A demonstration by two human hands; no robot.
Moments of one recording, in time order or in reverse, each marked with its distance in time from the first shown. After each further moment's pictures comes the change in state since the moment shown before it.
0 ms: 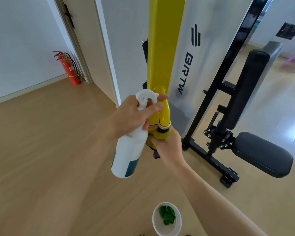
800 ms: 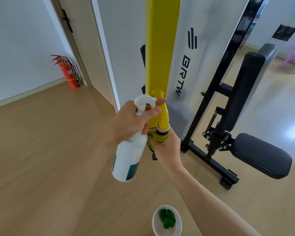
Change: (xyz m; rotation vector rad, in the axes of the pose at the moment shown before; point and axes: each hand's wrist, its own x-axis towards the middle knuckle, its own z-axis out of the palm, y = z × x) left_hand 0.002 -0.002 0.008 -0.004 0.009 0.012; right_hand 0.005 0.008 0.003 0.020 0.088 -0.058
